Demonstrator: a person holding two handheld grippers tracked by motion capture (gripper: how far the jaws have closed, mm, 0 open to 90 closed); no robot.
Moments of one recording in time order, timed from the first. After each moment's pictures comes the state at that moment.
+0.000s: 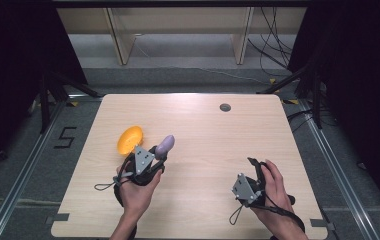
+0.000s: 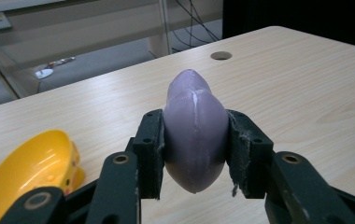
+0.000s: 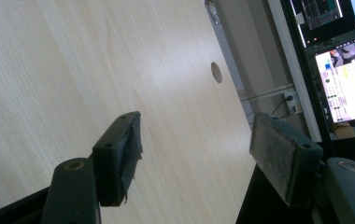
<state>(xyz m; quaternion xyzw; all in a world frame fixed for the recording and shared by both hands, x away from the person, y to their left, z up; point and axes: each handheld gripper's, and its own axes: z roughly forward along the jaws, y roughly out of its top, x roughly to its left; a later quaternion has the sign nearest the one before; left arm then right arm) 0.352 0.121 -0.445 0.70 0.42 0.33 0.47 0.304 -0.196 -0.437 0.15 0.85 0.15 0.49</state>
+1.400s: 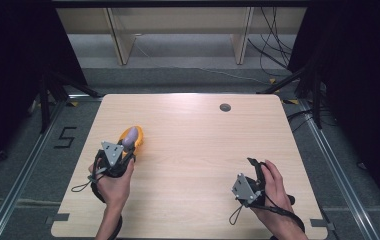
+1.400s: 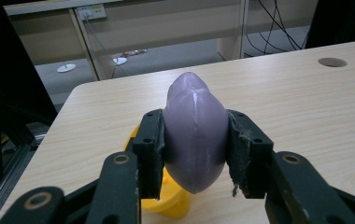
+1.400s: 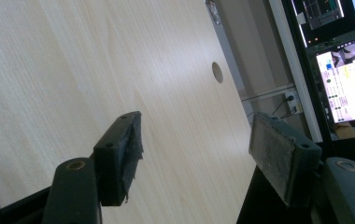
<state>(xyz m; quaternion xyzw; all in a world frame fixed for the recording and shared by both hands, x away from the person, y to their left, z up) 0.371 0.188 -0.456 0.61 0.53 0.41 0.43 0.305 -0.195 -0.437 0.15 0.85 0.15 0.49</state>
